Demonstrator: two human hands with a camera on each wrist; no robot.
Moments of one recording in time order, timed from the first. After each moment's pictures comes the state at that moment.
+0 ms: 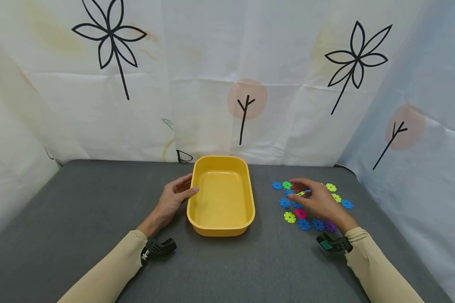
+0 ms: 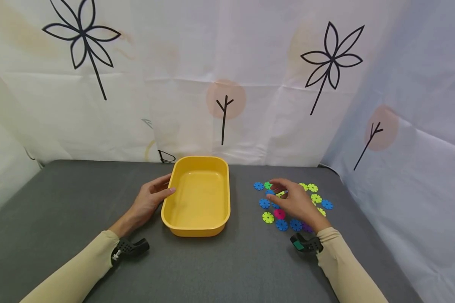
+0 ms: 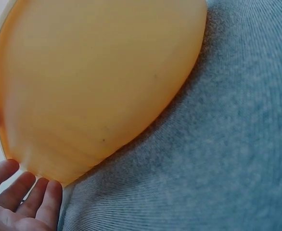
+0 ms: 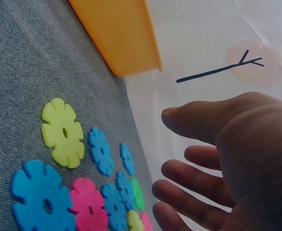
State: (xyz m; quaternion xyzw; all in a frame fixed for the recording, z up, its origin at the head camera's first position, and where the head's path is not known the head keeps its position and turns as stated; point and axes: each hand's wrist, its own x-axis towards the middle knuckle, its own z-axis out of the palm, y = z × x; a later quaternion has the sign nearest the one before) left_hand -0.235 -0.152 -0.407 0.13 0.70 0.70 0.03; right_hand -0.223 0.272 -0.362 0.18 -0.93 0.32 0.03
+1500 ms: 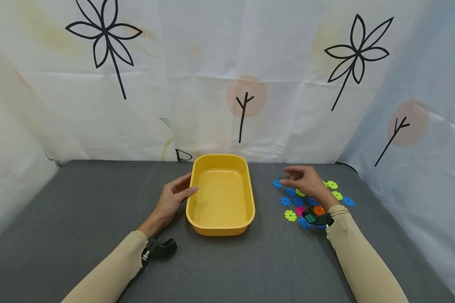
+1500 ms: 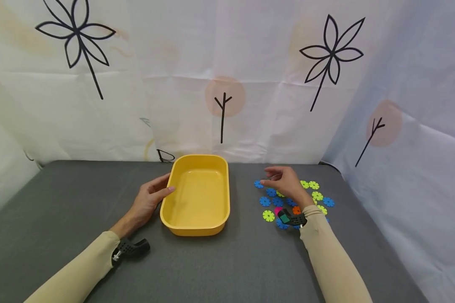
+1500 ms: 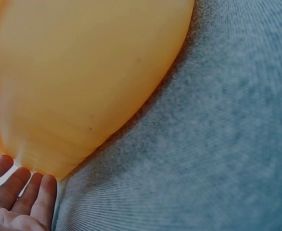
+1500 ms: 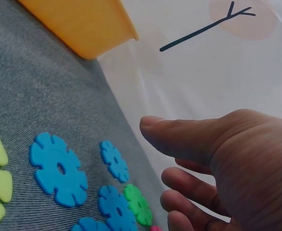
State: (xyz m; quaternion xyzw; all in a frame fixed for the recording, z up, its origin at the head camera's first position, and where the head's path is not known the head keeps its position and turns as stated) left_hand -0.237 -0.149 -0.412 0.14 0.70 0.70 0.01; right_hand -0.276 0.268 -0.370 0.11 -0.90 0.43 -0.03
